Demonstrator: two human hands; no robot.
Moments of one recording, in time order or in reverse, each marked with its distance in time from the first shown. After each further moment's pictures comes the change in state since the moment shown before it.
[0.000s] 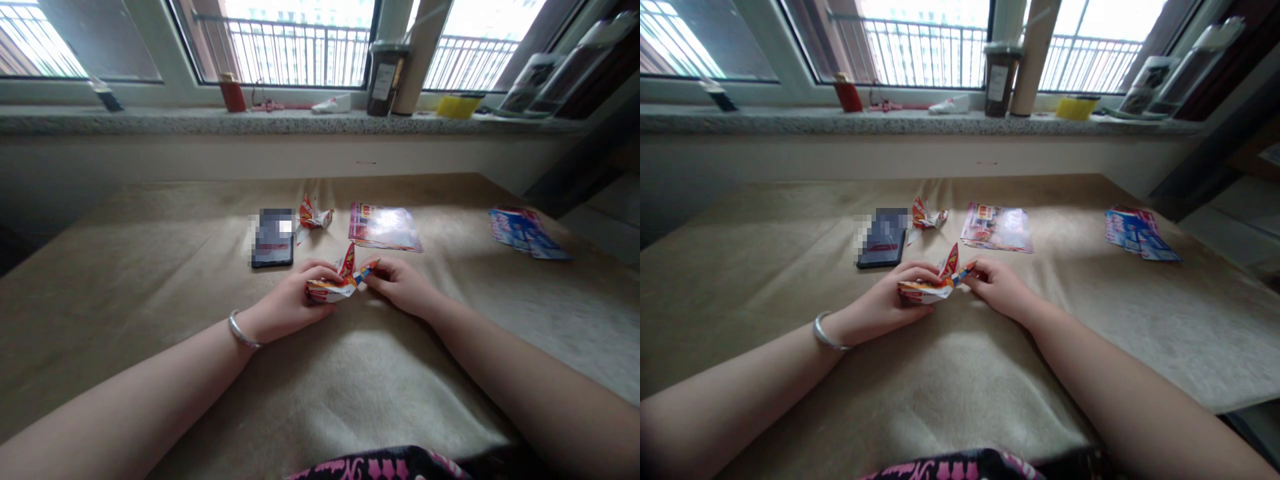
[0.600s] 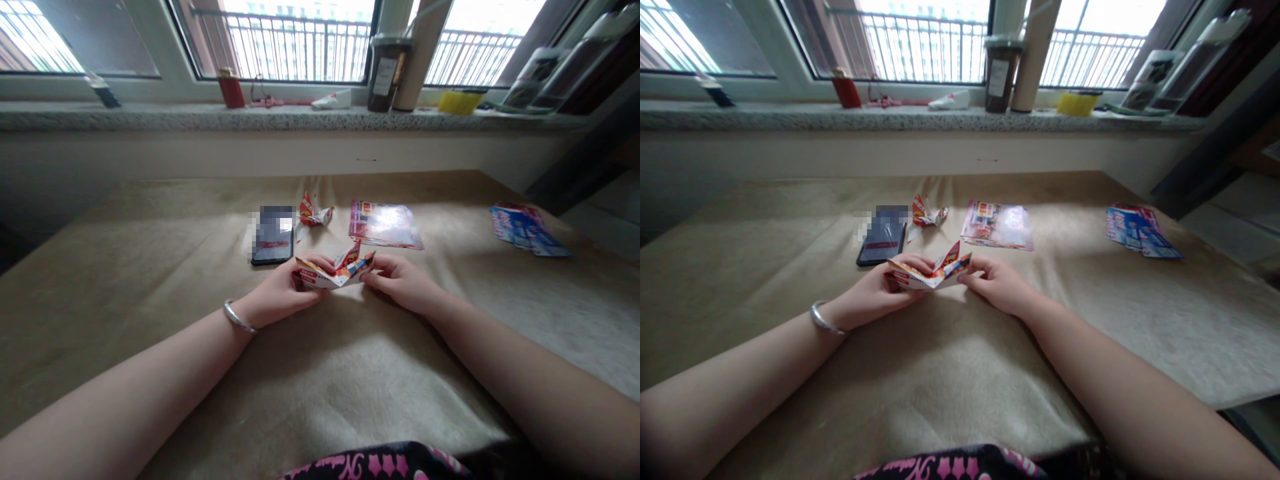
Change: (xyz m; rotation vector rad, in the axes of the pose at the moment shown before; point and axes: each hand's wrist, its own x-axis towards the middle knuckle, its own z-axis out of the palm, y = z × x) left_hand 0.003 -0.007 -0.008 -0.316 0.032 -0.096; right_hand 0.000 -0.003 0.002 0.220 -0.076 0.145
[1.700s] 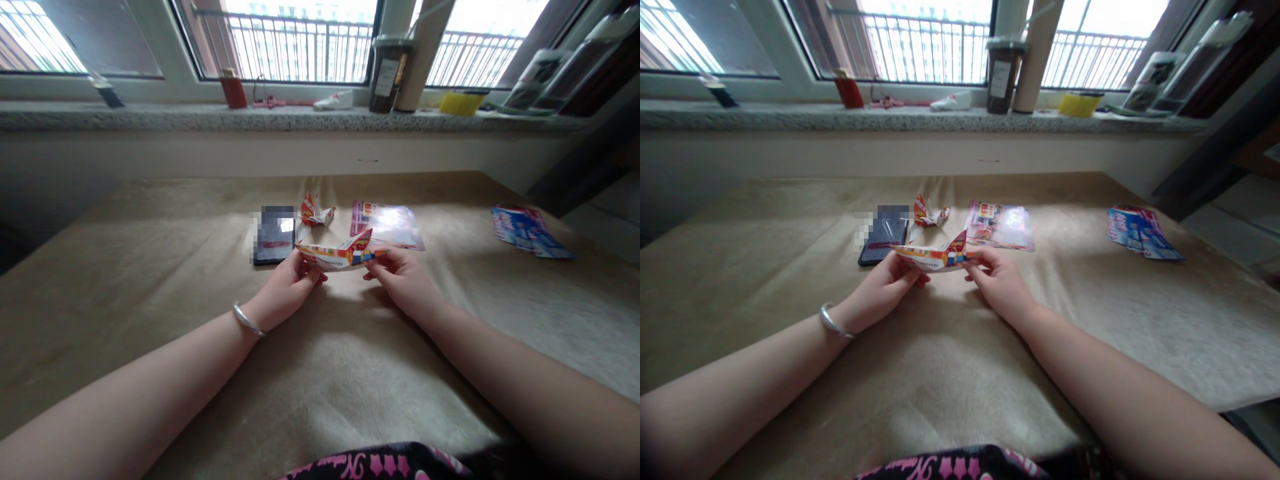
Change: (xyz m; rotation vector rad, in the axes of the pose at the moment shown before) left_hand 0.006 -0.011 0.011 -0.084 0.261 -0.137; right_hand 0.001 -0.007 0.015 0.102 0.340 -0.044
